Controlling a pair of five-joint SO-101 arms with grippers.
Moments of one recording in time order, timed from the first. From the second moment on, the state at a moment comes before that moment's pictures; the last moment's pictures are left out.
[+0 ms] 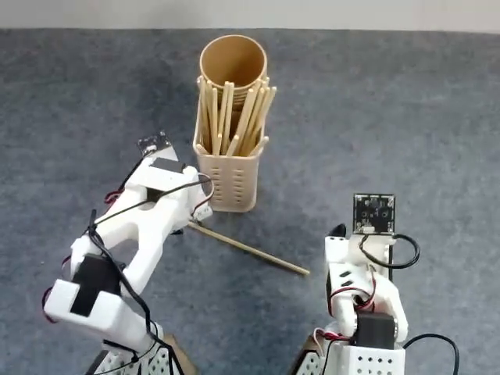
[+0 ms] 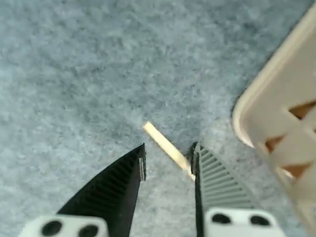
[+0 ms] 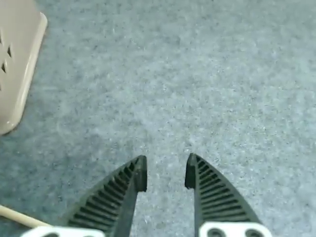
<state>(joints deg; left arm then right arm) 7.4 3.8 32.4 60.5 46.7 0.4 -101.1 88.3 54.4 5.9</state>
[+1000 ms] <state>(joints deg) -25.8 7.3 -11.6 56.3 40.7 -1.2 -101.5 88.5 54.4 5.9</state>
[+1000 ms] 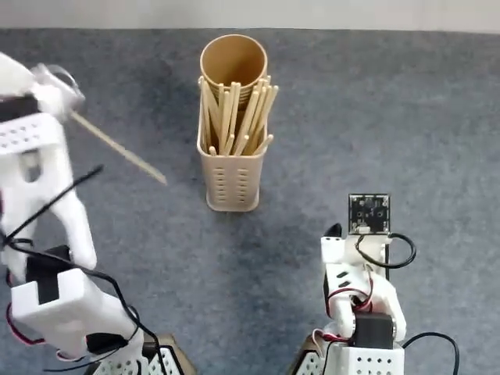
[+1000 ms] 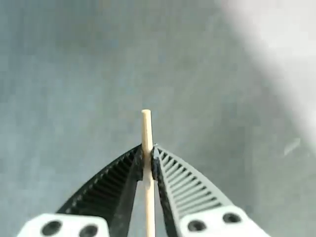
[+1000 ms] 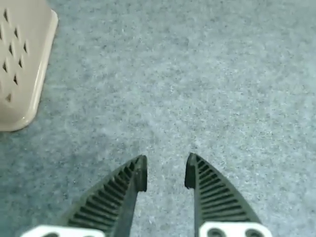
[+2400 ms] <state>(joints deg) 15.6 10.1 -67.6 77.3 10.3 -1.2 -101.5 91.0 54.4 5.9</state>
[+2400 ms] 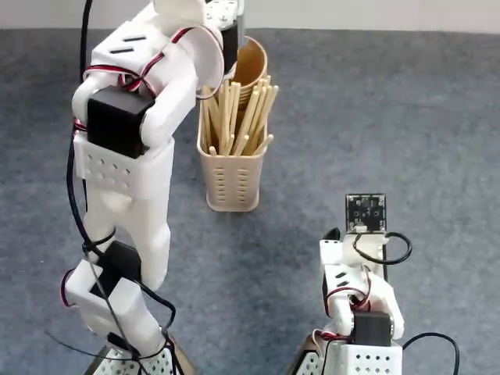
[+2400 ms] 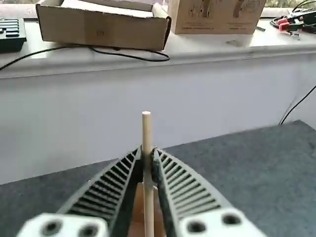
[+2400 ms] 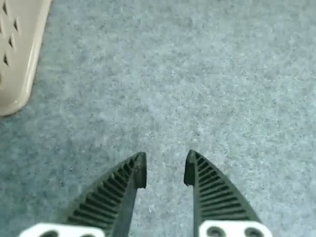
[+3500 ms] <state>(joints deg) 10.0 -4.3 -81.4 102.5 10.2 -5.9 -101.5 91.2 54.4 5.9</state>
